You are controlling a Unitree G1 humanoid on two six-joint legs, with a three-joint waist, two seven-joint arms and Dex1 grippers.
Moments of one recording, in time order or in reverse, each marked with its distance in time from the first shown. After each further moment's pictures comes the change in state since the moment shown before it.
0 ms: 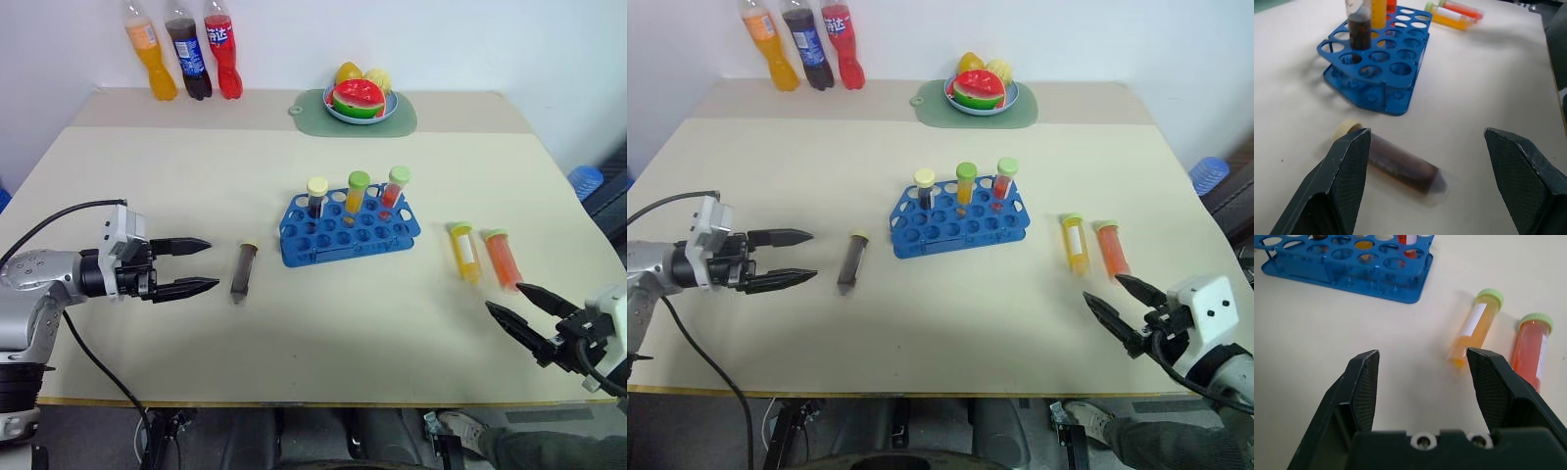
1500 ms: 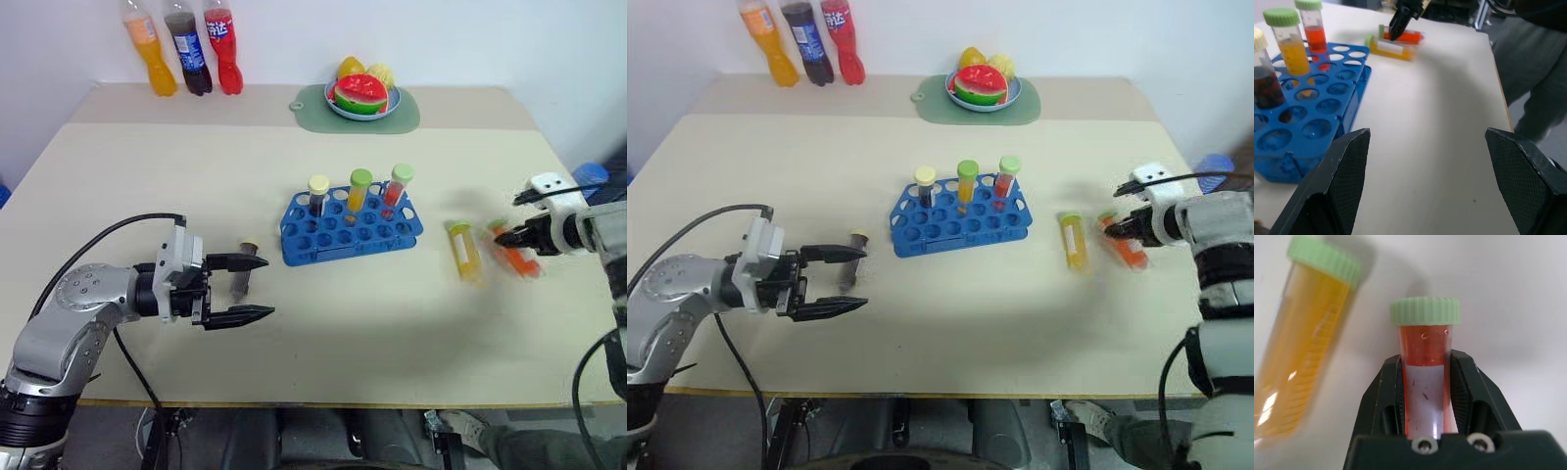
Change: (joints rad) left arm 0.066 -0.113 -0.084 -0.378 -0.090 0.129 0.212; right arm -1.204 -0.264 0.715 1.223 -0.518 0.163 0.226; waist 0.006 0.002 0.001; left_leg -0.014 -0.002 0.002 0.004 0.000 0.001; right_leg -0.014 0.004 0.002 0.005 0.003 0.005
